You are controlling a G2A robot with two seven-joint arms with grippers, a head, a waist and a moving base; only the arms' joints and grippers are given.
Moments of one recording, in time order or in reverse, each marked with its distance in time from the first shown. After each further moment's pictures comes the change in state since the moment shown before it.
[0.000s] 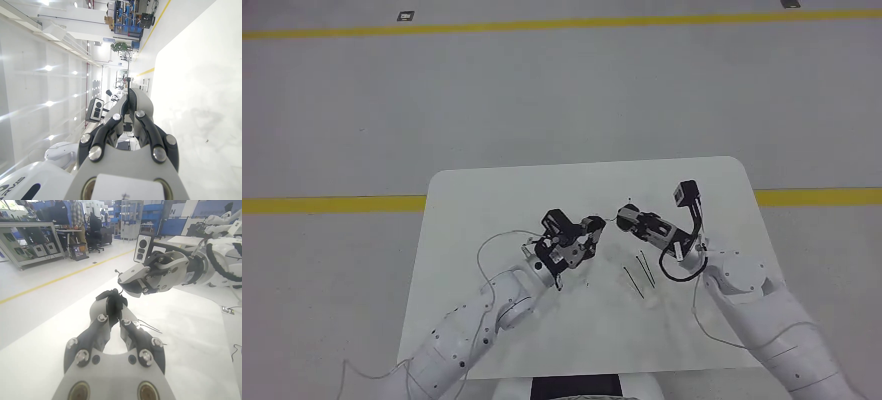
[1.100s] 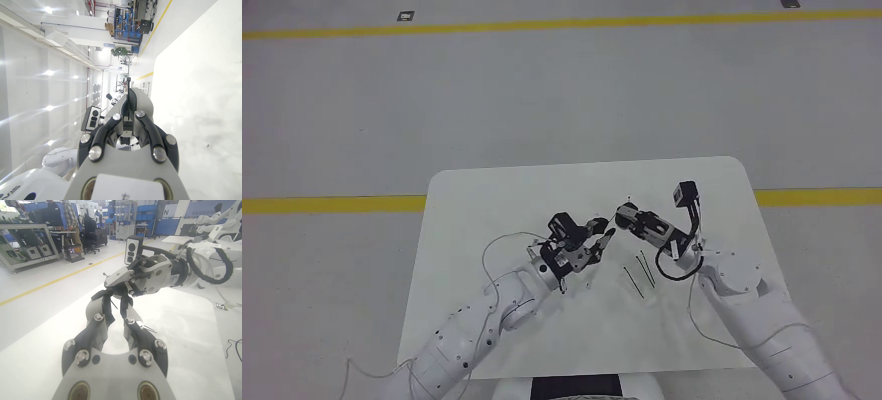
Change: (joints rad) left arm -0.004 -0.010 0.016 0.004 0.021 -0.021 0.007; right arm -0.008 -0.031 0.007 0.006 -0.023 0.006 -0.032
